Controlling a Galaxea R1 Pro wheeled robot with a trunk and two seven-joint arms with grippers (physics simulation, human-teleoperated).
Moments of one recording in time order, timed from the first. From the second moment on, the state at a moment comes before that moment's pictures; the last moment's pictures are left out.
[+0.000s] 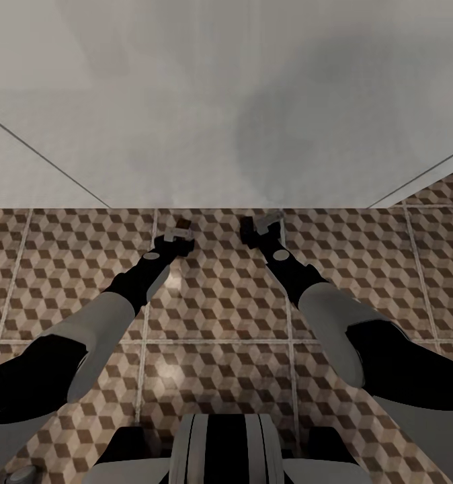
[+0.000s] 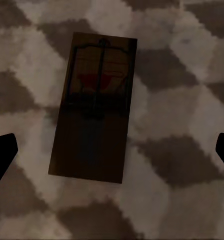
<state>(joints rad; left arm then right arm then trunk) -1.25 -0.06 -0.29 -0.41 0.13 0.06 0.06 -1.33 0.17 0.14 -0.26 0.28 -0.19 -0.07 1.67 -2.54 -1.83</state>
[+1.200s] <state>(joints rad) -1.25 -0.06 -0.28 -0.40 0.13 0.00 0.06 -1.33 0.17 0.14 -0.26 0.28 -0.19 -0.06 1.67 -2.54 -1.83</state>
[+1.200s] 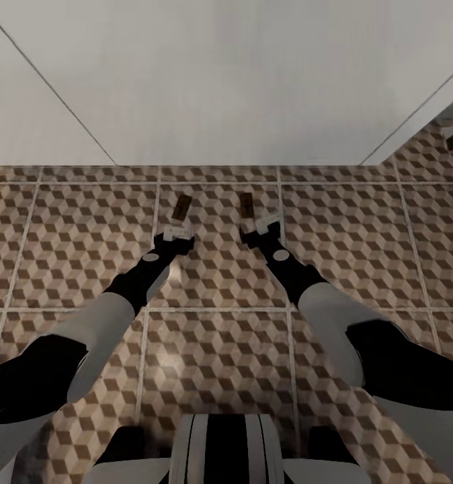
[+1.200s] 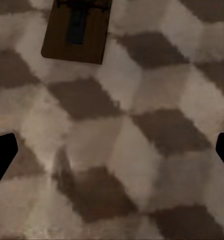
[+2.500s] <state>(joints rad) -1.25 -0.06 -0.28 -0.40 0.13 0.00 0.06 -1.33 0.17 0.14 -0.26 0.28 -0.22 -0.06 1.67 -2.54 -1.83</state>
